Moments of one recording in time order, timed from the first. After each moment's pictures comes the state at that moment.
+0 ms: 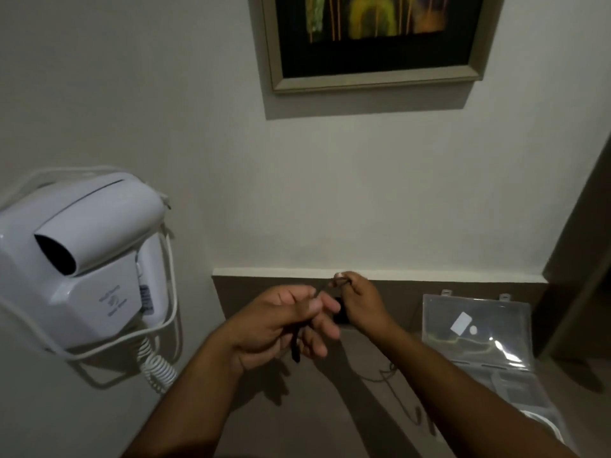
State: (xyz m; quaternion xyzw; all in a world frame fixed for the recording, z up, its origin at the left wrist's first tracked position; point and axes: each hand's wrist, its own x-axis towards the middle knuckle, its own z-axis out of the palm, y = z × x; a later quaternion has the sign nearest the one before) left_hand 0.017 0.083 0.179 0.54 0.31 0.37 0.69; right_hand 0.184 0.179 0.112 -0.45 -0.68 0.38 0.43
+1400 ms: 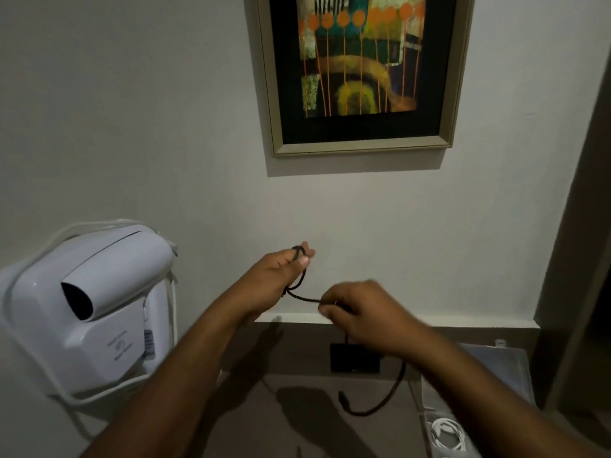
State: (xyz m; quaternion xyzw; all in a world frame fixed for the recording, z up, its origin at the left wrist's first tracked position) left_hand 0.020 0.127 0.265 0.68 0.51 0.41 0.34; right_hand 0.213 0.135 0.234 -0.33 -0.88 0.15 0.30
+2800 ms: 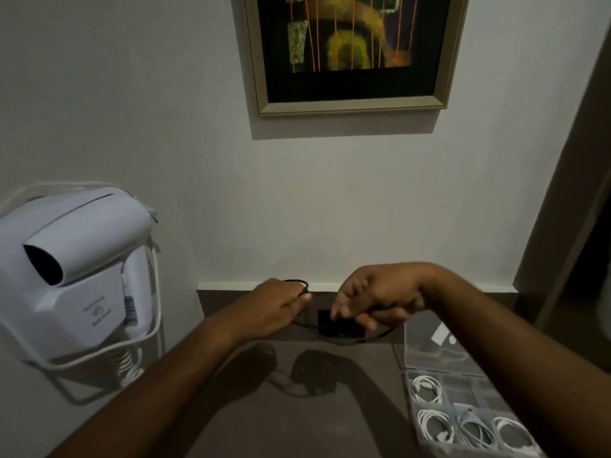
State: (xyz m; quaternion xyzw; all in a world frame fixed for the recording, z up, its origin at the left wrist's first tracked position) left_hand 0.022 0.127 0.181 0.84 0.50 0.18 0.06; right_hand 0.254 0.168 0.225 -0.33 -0.72 0.60 -0.02
